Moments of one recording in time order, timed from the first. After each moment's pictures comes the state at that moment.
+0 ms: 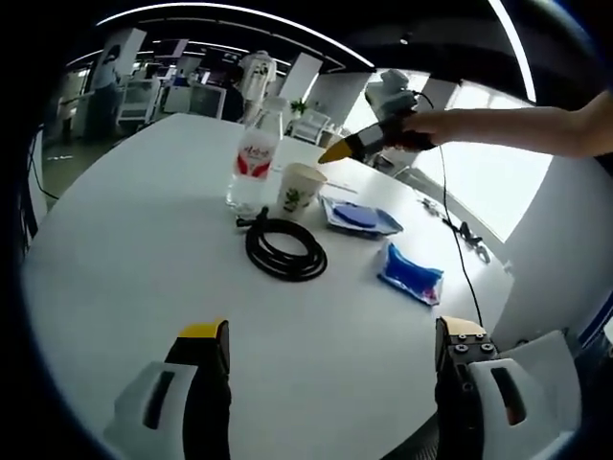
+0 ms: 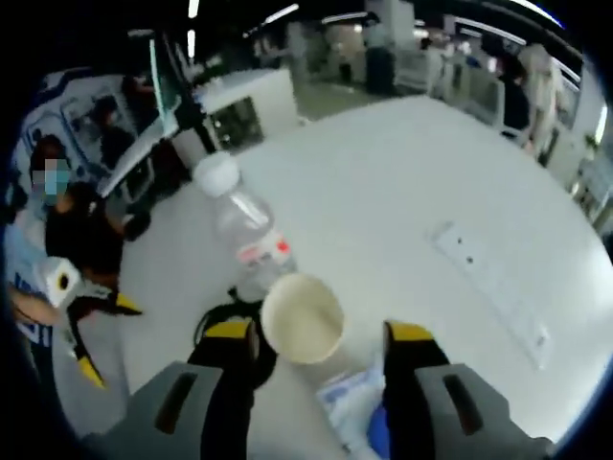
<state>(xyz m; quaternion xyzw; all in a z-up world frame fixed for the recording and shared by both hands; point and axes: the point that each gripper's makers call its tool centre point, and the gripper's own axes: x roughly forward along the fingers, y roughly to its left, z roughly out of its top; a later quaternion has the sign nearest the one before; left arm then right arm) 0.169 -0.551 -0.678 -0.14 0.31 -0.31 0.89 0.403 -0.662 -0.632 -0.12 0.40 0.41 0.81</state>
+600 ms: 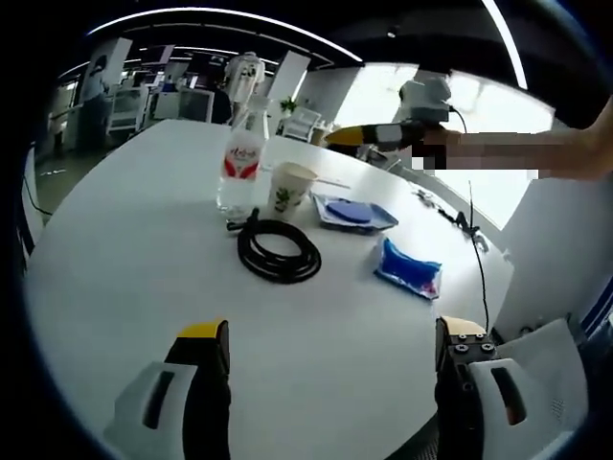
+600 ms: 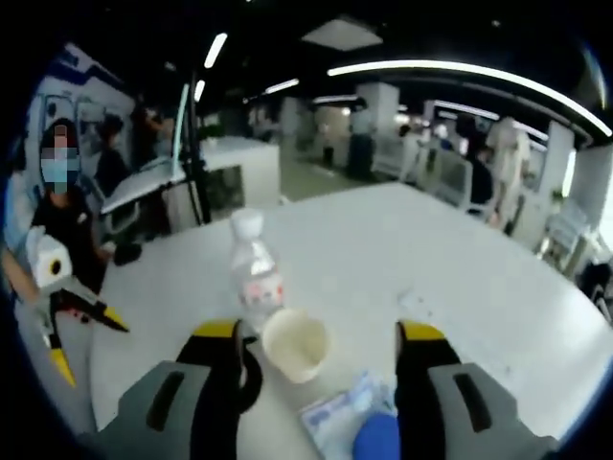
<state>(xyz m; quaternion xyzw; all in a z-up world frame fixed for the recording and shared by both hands) 0.168 -0.558 -0.678 -0.11 0.31 -0.33 0.89 0.392 -0.678 -0.590 -0.12 0.23 0.39 0.88</state>
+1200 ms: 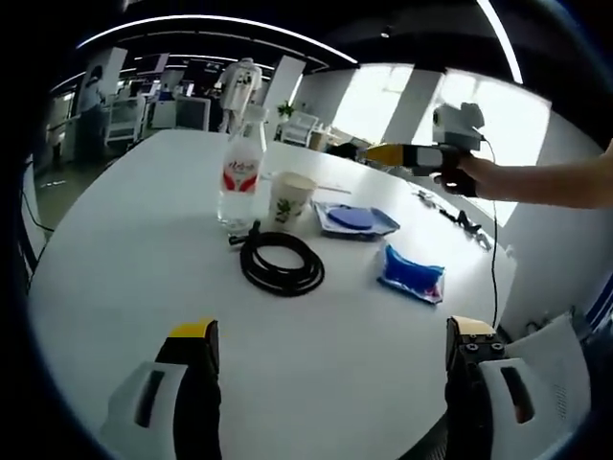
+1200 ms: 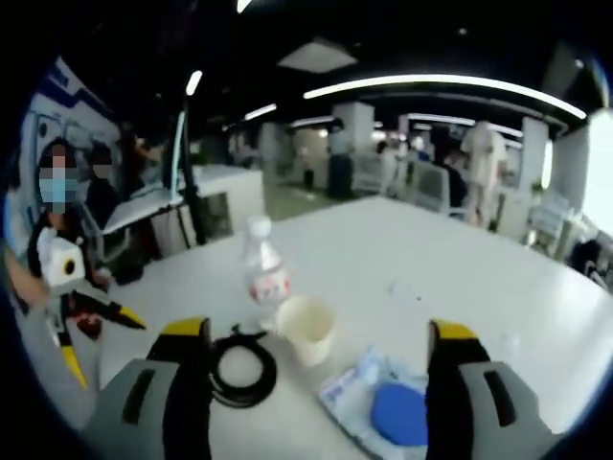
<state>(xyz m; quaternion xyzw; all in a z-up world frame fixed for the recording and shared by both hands) 0.183 -0.555 -0.667 -0.09 0.30 -0.33 0.89 0.345 -0.711 -0.590 -0.07 0.20 0.35 0.91</state>
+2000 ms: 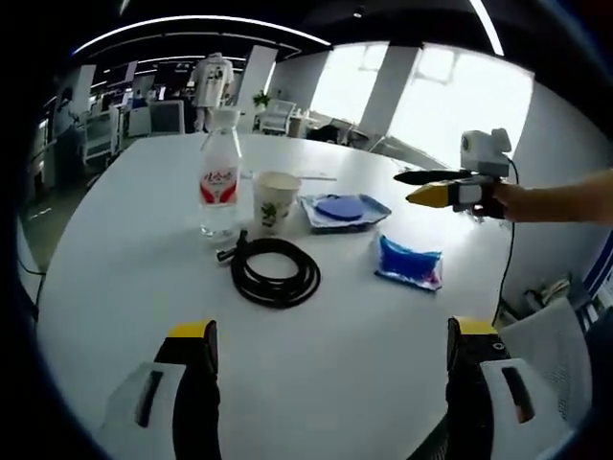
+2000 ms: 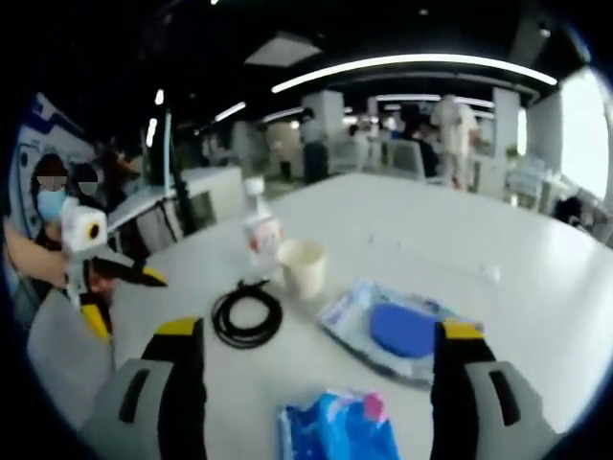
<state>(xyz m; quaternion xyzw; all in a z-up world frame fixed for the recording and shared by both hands) 0.192 -0.565 -0.665 -0.03 0.32 -0.37 0.87 0.281 -0.767 -0.626 -0.03 0.24 0.30 0.92</state>
